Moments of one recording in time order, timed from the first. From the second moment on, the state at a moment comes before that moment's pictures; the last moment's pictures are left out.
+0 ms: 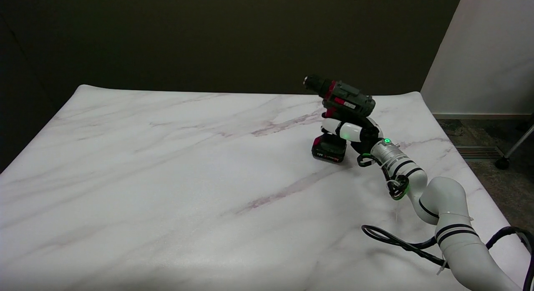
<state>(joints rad) 0.19 -1.32 -1.16 1.10 1.81 -0.40 -0.08</state>
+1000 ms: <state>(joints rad) 0.19 -1.31 -1.16 1.10 1.80 -0.38 -0.08</state>
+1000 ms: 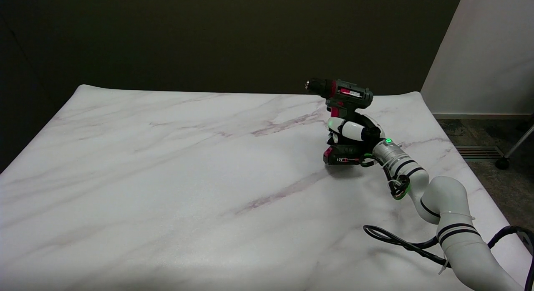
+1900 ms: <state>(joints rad) 0.18 -1.31 -1.16 1.10 1.79 -0.36 -0.08</state>
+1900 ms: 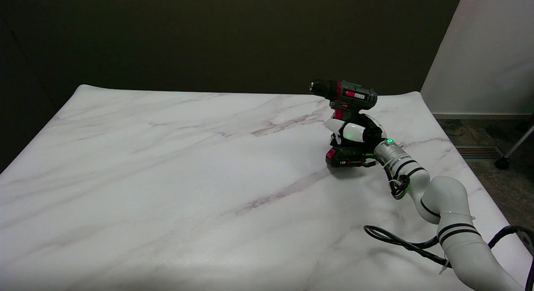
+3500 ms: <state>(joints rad) 0.20 -1.30 -1.16 1.19 1.84 -0.34 -0.08</state>
